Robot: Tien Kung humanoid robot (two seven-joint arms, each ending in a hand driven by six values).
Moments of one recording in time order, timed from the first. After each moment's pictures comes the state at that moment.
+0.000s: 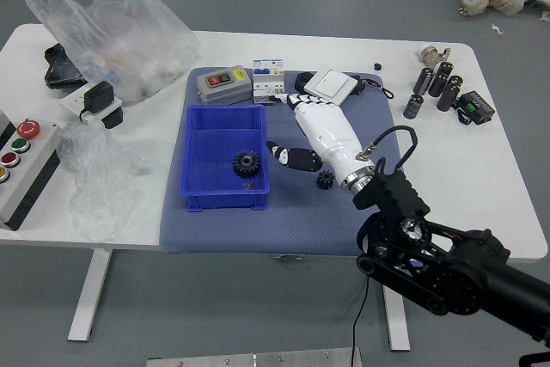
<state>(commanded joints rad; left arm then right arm) -0.04 0.06 -1.53 -0.18 1.46 0.10 0.12 0.51 -0.24 0.59 1.30 -1.97 -0.50 -0.29</state>
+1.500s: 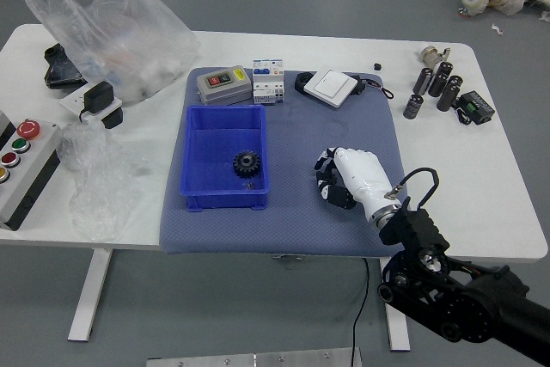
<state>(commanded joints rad) -0.05 0.06 -1.51 -0.18 1.45 0.10 0.12 0.44 -0.25 0.53 1.19 -1.95 -0.52 -0.31</state>
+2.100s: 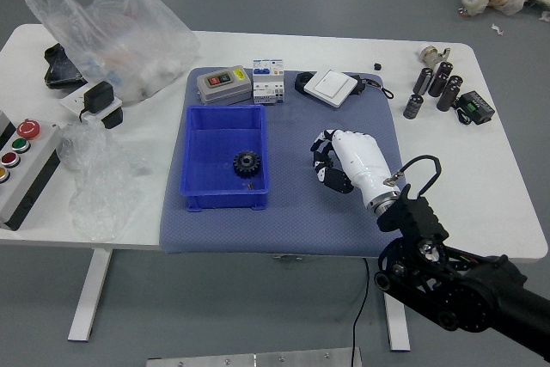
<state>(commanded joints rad) -0.05 0.06 -1.50 -0.18 1.45 0.10 0.12 0.48 -0.24 0.55 1.19 -1.96 -0.55 -0.29</state>
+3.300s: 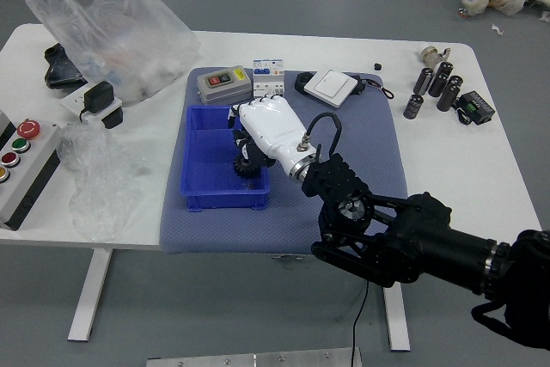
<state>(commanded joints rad) -0.05 0.08 -1.50 -0.18 1.45 0.10 0.12 0.81 -0.02 0.28 0.98 -2.03 -0.49 -0.33</state>
